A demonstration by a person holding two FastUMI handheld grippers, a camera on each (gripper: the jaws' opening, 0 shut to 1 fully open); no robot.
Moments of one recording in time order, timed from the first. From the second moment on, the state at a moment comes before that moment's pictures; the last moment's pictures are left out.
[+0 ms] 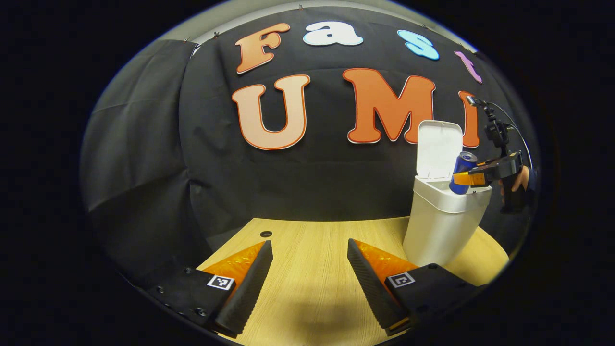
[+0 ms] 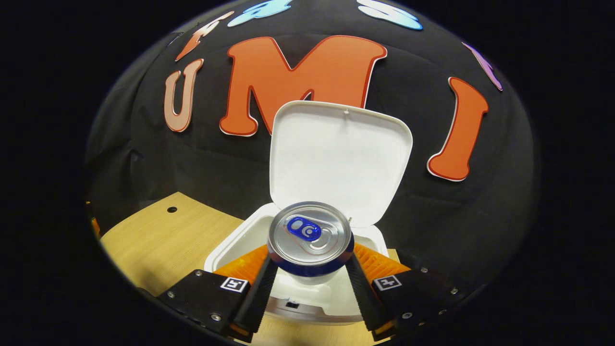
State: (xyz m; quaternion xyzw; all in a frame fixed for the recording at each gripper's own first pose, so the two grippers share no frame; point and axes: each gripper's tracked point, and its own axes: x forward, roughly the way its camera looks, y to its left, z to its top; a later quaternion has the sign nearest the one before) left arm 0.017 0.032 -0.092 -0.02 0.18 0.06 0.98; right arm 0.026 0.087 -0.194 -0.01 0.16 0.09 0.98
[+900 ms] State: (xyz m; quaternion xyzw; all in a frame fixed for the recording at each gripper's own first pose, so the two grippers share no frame) left arm 0.012 0.036 -0.098 -0.02 0.17 0.06 0.98; right arm 0.042 0.050 -0.106 -0.02 0.11 0.06 0.99
